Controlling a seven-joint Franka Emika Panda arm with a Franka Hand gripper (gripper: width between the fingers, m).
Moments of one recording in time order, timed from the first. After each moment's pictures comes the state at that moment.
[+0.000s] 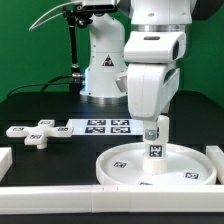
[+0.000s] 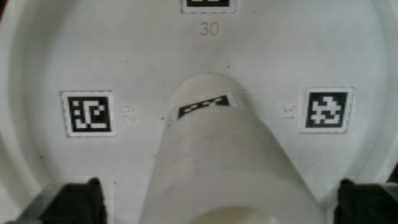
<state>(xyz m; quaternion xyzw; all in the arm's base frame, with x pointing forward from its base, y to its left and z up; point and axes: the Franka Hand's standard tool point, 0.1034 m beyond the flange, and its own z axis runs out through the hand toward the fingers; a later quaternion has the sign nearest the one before) 0.579 0.049 0.075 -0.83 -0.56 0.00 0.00</state>
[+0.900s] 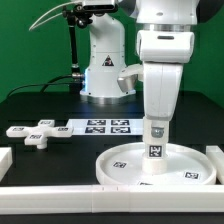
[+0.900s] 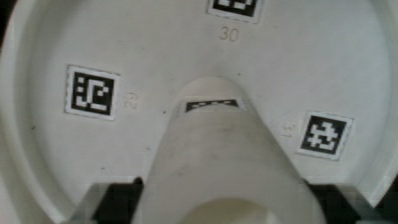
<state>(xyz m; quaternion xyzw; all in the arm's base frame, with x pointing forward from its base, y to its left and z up) 0.578 0.049 0.075 -0.78 -0.62 0.01 -0.01</state>
